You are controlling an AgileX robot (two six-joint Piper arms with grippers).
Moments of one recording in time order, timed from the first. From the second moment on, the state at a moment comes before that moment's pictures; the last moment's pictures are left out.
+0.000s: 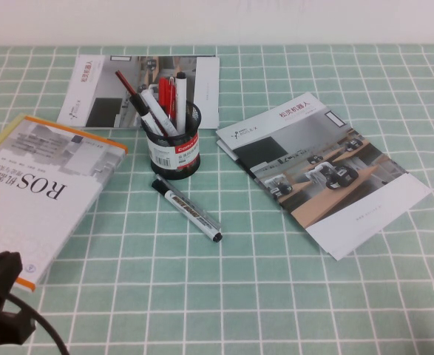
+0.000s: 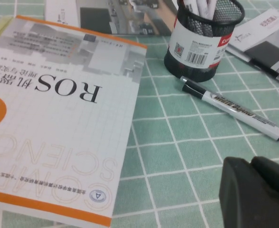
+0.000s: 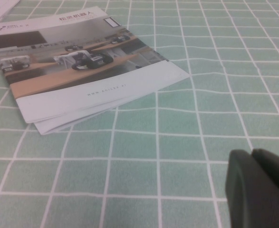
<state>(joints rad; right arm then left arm) 0.05 -0.01 0.03 0.02 0.35 -0.01 -0.41 0.56 -0.32 0.22 0.26 -0.36</state>
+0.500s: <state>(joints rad) 0.05 -0.01 0.03 0.02 0.35 -0.01 -0.22 0.16 -0.12 0.18 0.18 -0.22</state>
